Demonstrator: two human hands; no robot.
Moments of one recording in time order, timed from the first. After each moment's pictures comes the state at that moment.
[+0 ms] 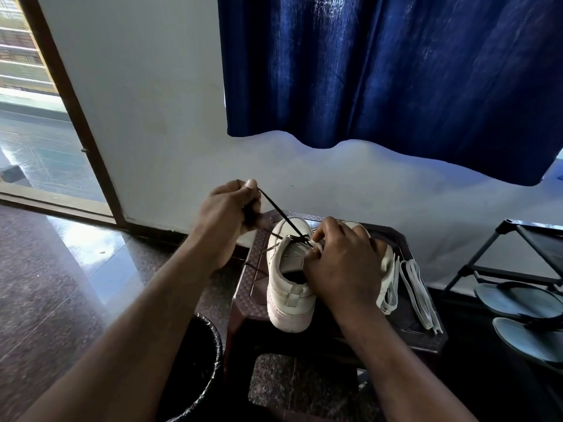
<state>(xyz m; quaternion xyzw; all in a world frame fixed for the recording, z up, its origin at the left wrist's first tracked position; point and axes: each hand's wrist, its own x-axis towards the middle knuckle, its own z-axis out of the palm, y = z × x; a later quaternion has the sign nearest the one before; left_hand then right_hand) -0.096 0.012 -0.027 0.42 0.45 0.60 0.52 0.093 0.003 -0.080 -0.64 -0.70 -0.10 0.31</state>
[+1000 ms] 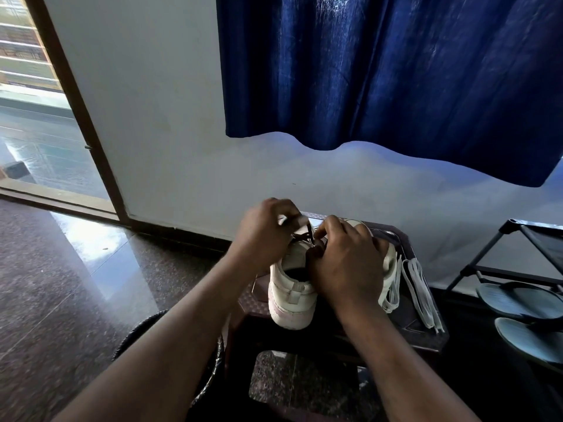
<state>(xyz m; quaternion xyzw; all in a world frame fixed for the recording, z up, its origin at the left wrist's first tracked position) -0.059 0.024 -0.057 0.66 0.59 0.43 0.19 0.094 0.004 -0.082 -0.64 -0.70 -0.11 0.32</state>
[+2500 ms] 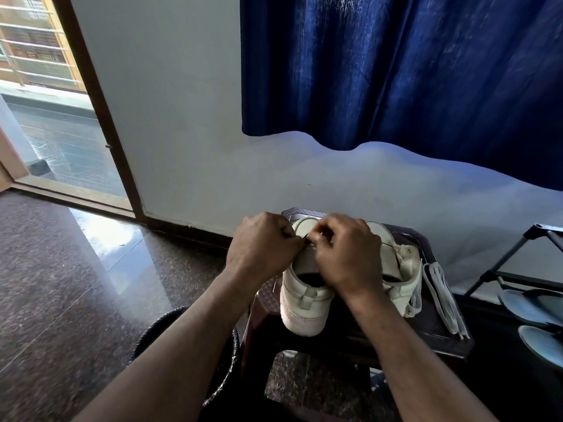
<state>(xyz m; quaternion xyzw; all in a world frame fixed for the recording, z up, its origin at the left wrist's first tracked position) -0.084 -0.002 -0.060 0.60 0.70 0.36 0.15 0.069 0.014 -0.076 -0.56 -0.73 0.03 0.40</state>
